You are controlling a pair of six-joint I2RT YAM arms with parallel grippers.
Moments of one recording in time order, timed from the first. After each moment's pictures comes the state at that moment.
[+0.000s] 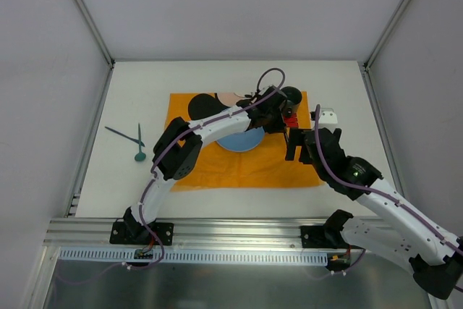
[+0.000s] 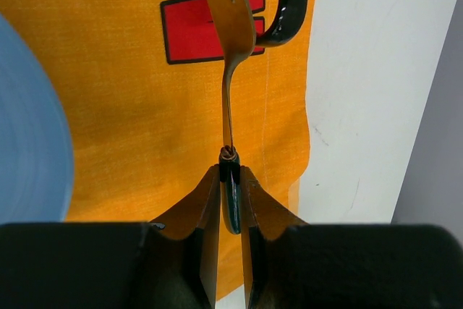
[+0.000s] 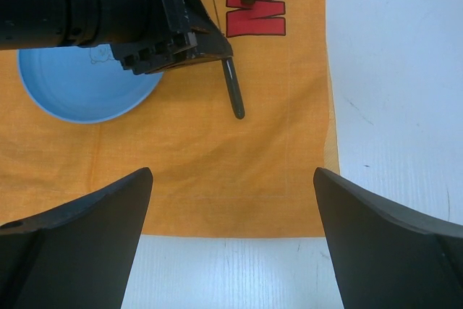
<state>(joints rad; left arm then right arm) -0.87 2.24 1.86 -0.44 -0.01 -1.01 0.78 0.81 0.84 -0.69 0.55 0.49</state>
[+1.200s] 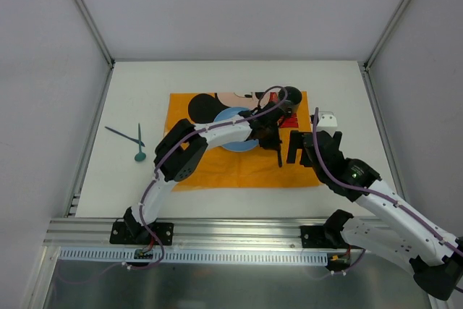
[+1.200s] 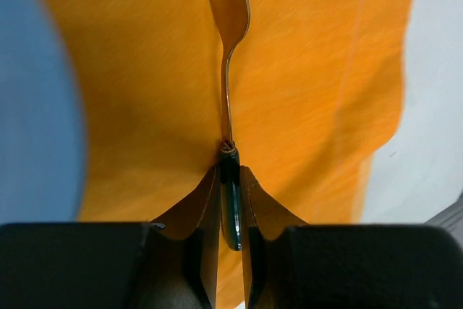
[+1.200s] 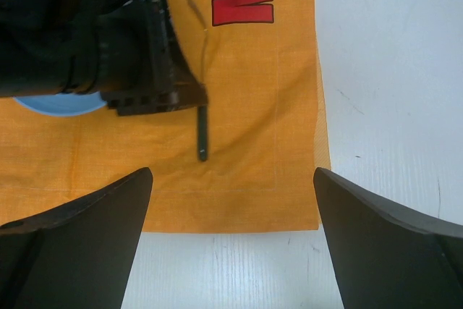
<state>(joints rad) -0.90 2.29 1.78 -0.42 0.06 -0.97 0.78 0.80 0.80 -0.70 0.57 0.49</state>
